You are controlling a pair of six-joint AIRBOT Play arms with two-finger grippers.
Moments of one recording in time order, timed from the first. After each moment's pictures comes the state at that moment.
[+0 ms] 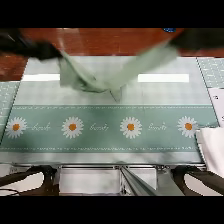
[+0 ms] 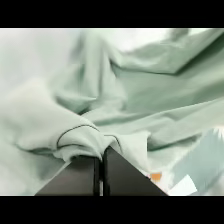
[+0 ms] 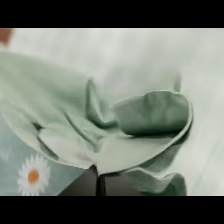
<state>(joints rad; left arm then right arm) 0.06 -1.34 1.73 0.81 -1.38 -1.26 0.01 -1.17 1.80 -0.88 1.37 1.38</state>
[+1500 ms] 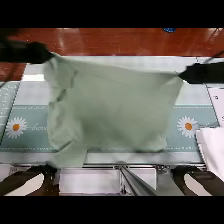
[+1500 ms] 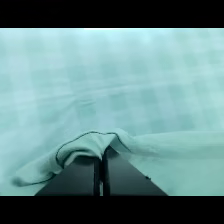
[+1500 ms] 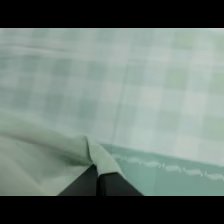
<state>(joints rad) -0.04 -1.20 1.42 1.13 -1.08 -1.41 0.00 -1.00 1.24 -1.23 1.17 1.50</state>
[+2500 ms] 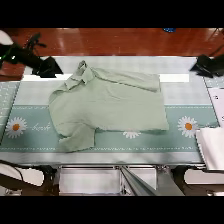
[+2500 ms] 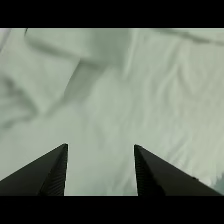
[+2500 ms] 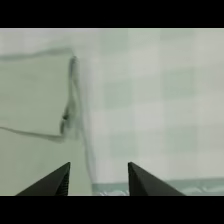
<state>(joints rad) 0.15 -1.71 1.69 1.01 -1.51 -1.39 -0.33 -1.52 1.58 -1.24 1.32 1.49</state>
